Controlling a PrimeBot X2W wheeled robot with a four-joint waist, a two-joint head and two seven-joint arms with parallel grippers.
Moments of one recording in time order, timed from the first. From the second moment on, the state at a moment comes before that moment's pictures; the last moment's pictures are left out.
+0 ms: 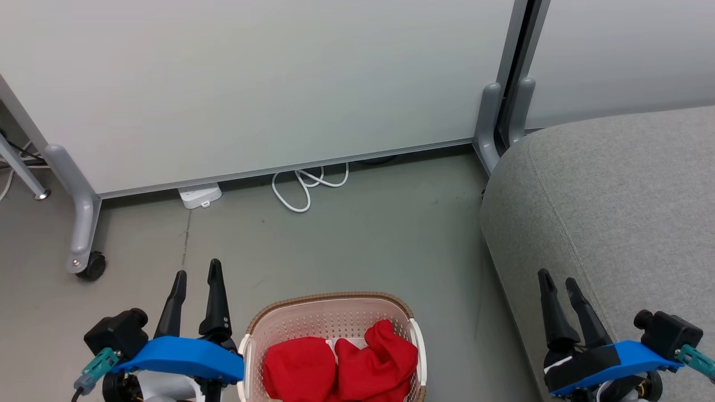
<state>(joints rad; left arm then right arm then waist) -0.07 0.06 -0.08 0.22 -0.59 -0.05 -0.12 -0.06 -0.04 0.01 0.27 0.63 0.13 -0.12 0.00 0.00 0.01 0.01</state>
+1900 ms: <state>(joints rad) -0.08 0.07 -0.17 0.26 -0.08 -0.04 -0.25 -0.08 -0.05 0.06 0.32 0.11 0.13 -0.25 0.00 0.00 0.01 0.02</state>
